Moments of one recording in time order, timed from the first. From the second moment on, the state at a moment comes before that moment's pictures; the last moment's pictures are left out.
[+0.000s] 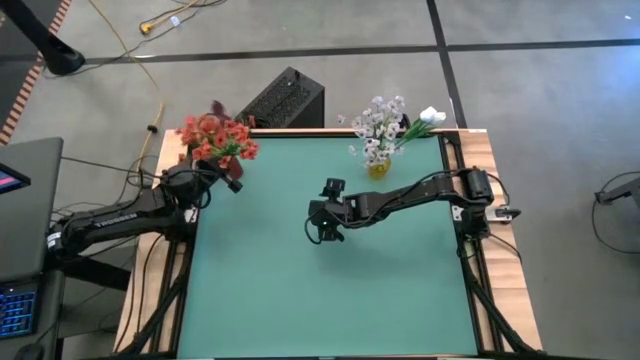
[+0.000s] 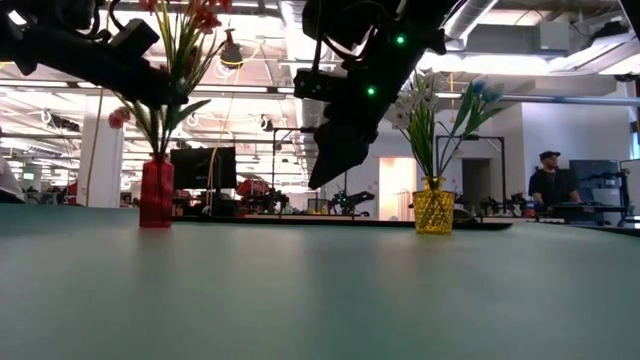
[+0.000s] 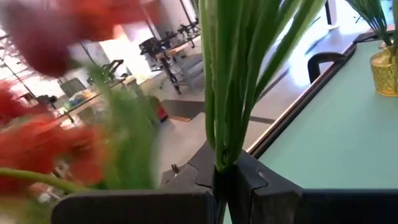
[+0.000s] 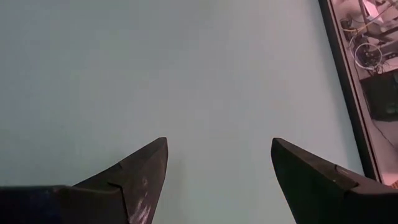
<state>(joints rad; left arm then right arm) 0.43 0.47 0.26 0.15 -0.53 0.36 0.05 1.94 1.35 -0.36 0.52 -0.08</state>
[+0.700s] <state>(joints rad) 0.43 0.48 0.26 0.14 -0.55 0.29 -0.10 2.03 1.19 0.75 0.16 0.01</state>
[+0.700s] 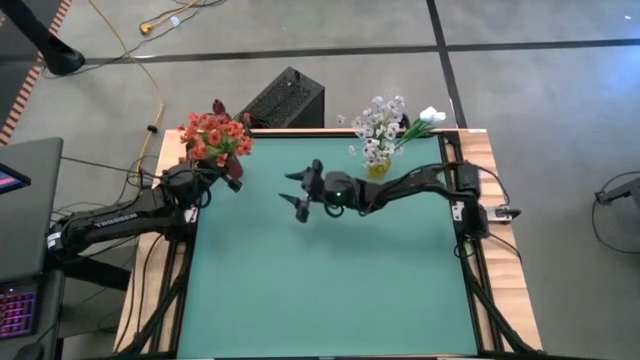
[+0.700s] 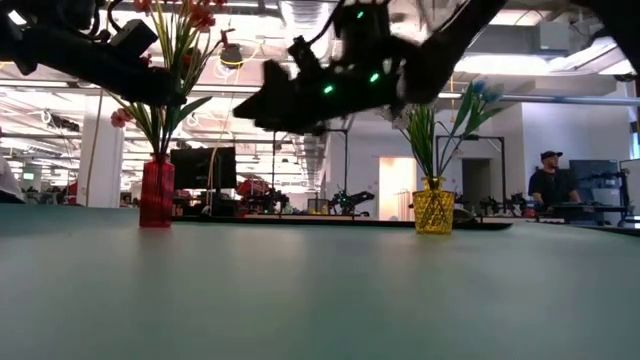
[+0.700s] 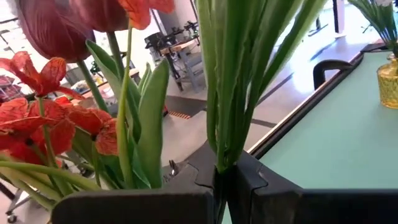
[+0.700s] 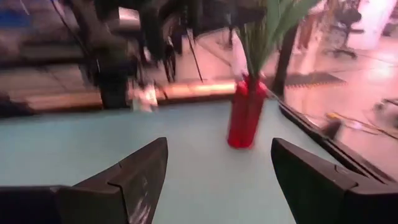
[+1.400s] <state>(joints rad) 0.46 0.48 0.26 0.02 -0.56 0.18 -0.16 2.57 1.97 0.52 0.13 0.05</state>
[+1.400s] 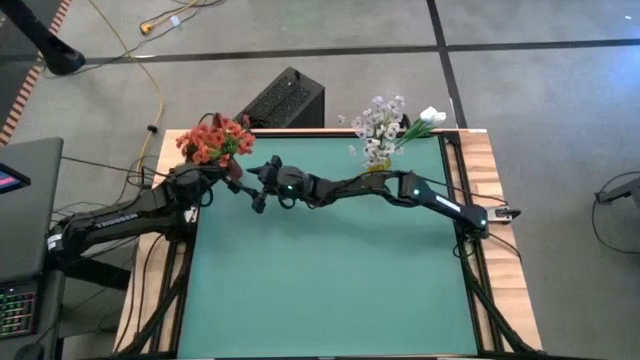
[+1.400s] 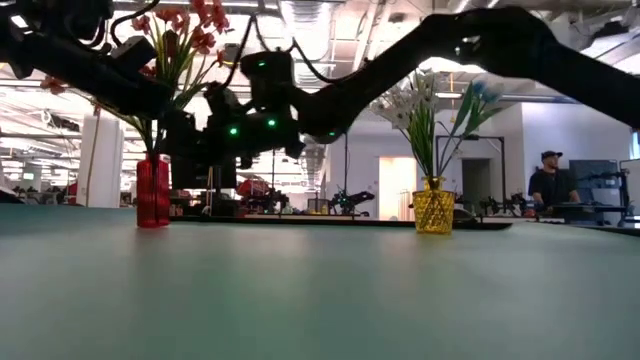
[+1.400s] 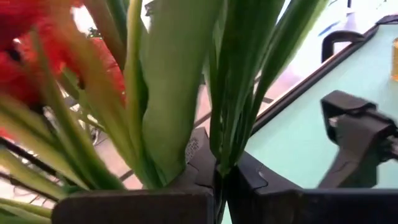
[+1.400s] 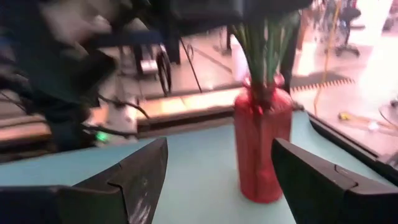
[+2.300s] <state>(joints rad) 0.59 0.48 0.14 0.13 -0.53 0.18 -0.20 2.61 2.10 0.36 0.13 0.11</state>
